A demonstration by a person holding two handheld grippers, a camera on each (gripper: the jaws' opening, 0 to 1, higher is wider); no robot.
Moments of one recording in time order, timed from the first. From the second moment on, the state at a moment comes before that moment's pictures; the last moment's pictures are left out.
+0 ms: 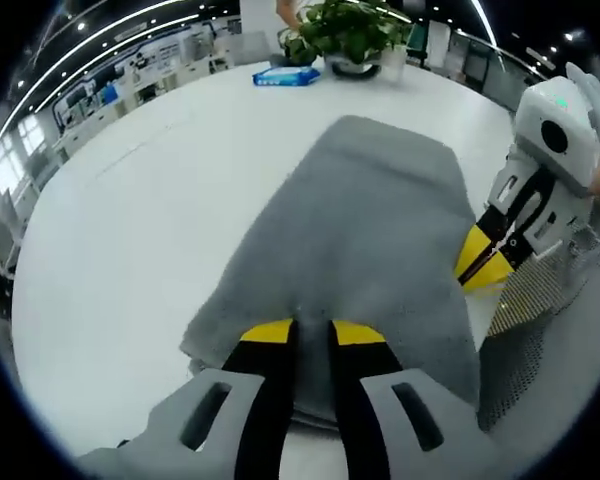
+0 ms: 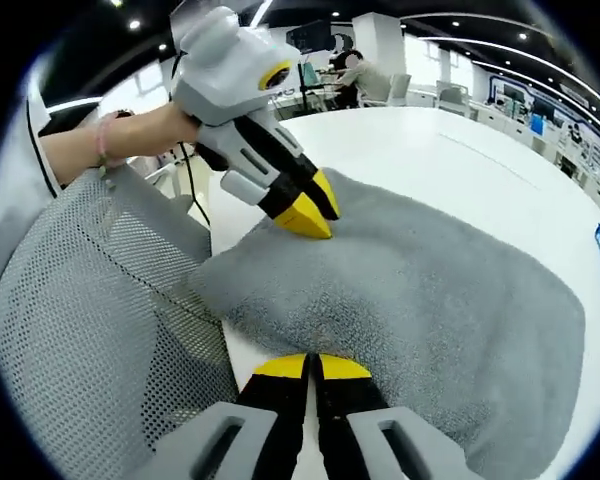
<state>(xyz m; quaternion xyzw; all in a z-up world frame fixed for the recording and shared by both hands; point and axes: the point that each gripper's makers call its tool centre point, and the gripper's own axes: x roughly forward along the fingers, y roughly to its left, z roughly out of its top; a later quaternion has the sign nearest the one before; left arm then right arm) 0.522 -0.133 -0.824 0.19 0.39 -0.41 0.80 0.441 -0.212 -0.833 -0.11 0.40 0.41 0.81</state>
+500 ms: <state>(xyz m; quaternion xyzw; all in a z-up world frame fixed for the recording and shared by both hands) 0.485 -0.158 -0.826 0.12 0.44 -0.48 0.75 0.472 -0.255 -0.835 -0.19 0.39 0.32 0.84</state>
